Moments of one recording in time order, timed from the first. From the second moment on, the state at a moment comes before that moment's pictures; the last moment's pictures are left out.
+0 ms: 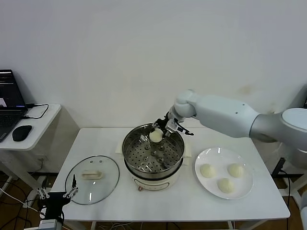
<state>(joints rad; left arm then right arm) 1.75 -1.26 -0.70 -2.10 -0.01 0.04 -0.26 0.44 1.21 -1.30 1.04 -0.22 0.47 -0.71</state>
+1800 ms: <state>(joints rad) 1.75 -1.24 -0.67 -2.13 -0.01 0.04 -0.25 0.60 0.54 -1.35 1.65 0.20 -0.30 -0.96</state>
